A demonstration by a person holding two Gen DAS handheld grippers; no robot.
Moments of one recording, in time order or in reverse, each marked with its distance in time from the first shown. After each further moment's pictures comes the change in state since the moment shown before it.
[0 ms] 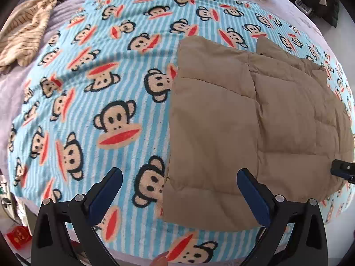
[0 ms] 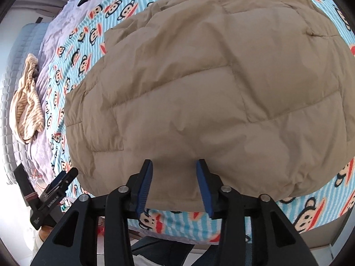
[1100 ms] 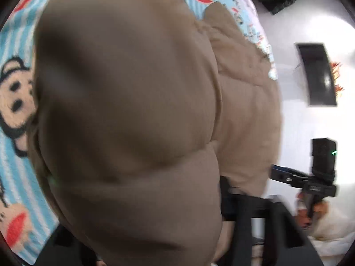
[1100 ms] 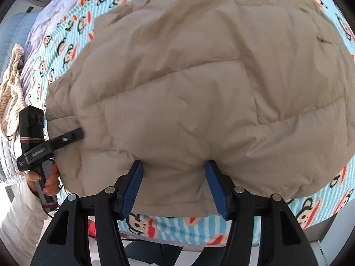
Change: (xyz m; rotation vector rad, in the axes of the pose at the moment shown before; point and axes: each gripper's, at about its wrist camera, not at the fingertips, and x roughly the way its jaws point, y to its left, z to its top) left arm 0.119 -0.015 0.076 0.092 0.322 -0.753; right arm 0.012 0.014 0.000 -0.024 0.013 -0.123
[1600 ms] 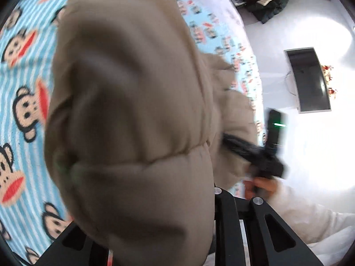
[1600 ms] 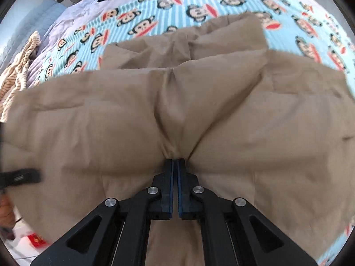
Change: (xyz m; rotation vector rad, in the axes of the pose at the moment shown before) left arm -0.043 -0.103 -0.019 0.035 -0.103 0.024; right arm 0.027 0.007 0.064 -0.204 -0.215 -0.026
